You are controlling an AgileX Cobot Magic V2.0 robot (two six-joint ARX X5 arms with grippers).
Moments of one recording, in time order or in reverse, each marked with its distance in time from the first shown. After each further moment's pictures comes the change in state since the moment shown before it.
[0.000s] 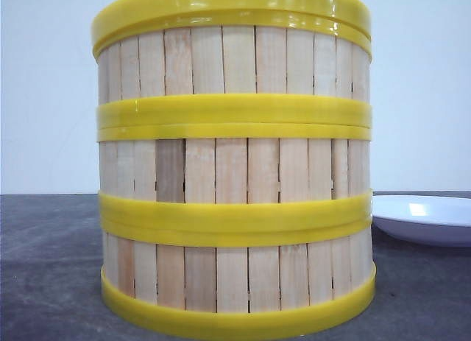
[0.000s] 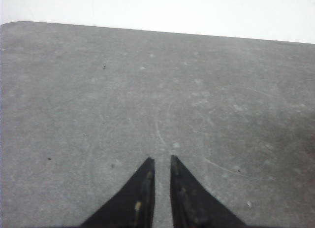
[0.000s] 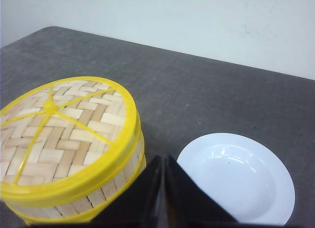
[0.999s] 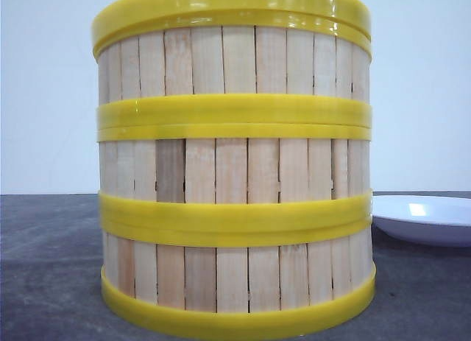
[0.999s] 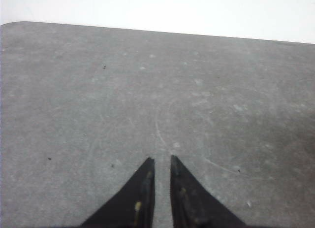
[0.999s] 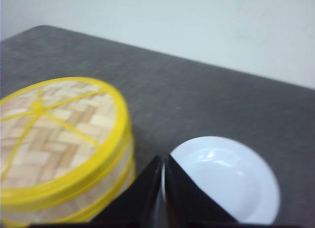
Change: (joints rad) left arm 0.000 0.000 0.000 0.000 0.000 0.000; right arm -0.028 0.000 0.000 0.022 0.061 -0.064
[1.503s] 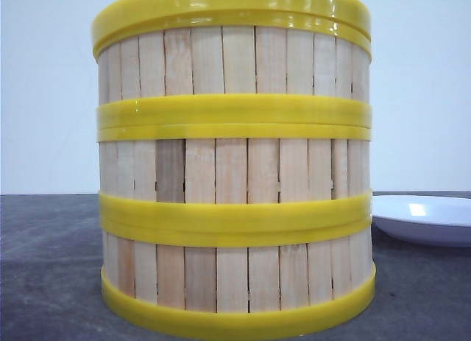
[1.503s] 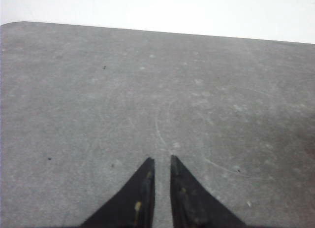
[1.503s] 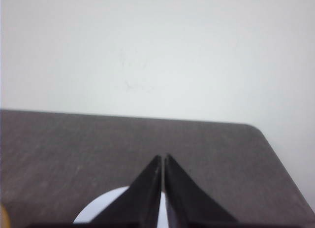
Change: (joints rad) left arm 0.000 0.000 0.000 0.000 0.000 0.000; right arm -0.657 -0.156 -0.299 0.443 -0.285 -0.167
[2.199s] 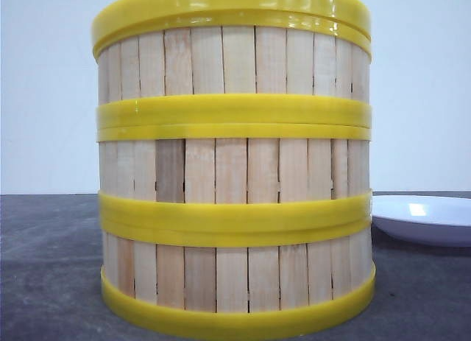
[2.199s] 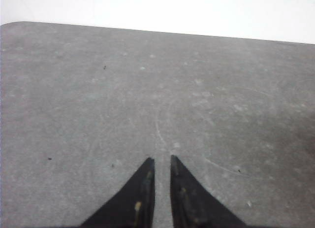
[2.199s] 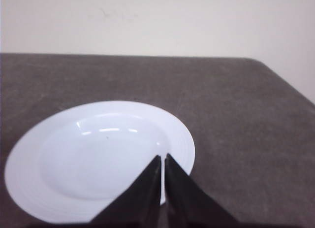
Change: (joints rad) left arm 0.000 0.000 0.000 0.000 0.000 0.000; right arm -0.217 -0.347 -0.743 0.323 -0.146 0.029
